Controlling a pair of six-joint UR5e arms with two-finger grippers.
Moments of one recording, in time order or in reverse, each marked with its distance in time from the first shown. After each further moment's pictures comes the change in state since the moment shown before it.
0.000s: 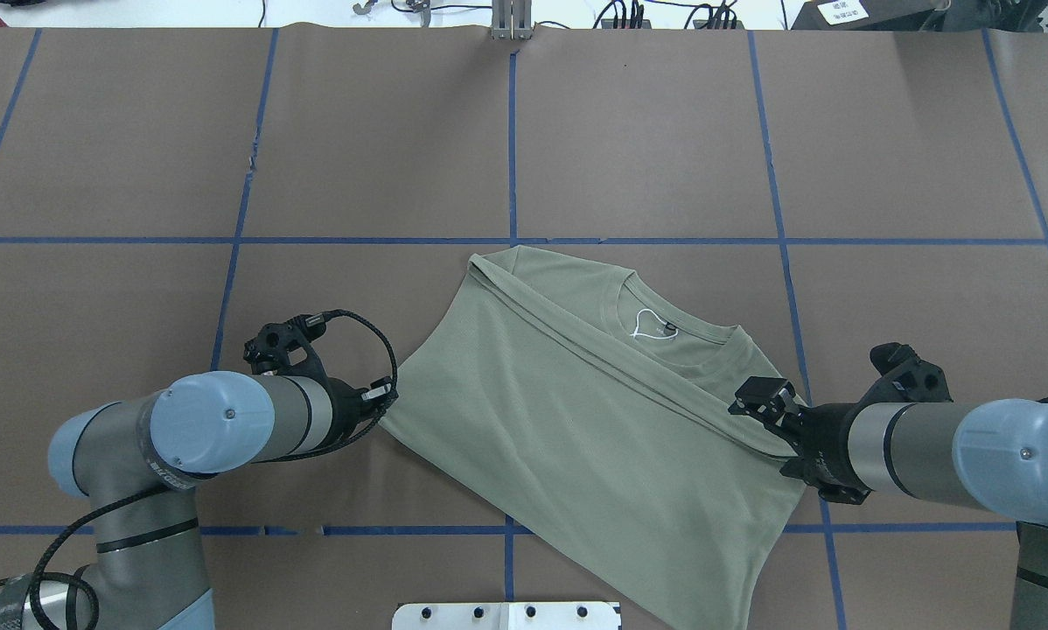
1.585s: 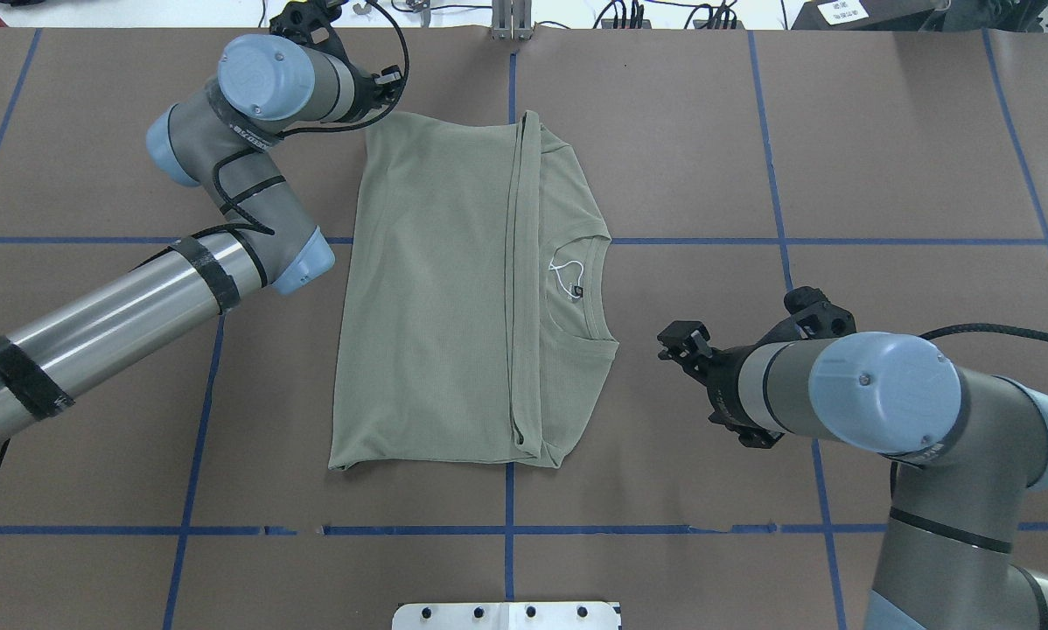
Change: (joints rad) left arm -0.406 -0.533 0.843 -0.462 -0.081 0.195; right arm 0.058 0.333 -0.089 -0.301 -0.020 -0.016
